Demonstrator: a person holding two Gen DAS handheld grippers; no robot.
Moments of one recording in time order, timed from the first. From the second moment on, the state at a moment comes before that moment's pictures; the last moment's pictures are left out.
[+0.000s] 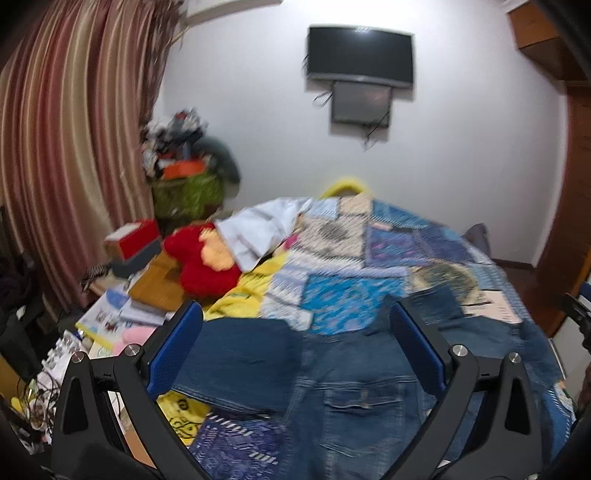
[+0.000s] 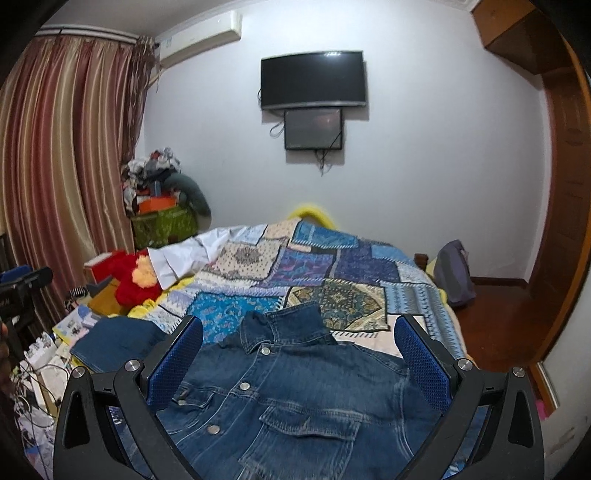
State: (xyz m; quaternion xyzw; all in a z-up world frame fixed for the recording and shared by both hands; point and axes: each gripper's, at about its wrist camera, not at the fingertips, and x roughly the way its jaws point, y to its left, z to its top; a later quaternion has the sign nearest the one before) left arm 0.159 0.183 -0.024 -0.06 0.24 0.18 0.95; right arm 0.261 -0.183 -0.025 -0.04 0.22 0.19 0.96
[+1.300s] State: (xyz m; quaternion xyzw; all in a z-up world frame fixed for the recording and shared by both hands) left arm 0.213 0.311 -0.173 -0.25 0.42 0.27 0.83; right arm 0.439 -0.123 -0.201 -0.03 0.52 0.25 0.81
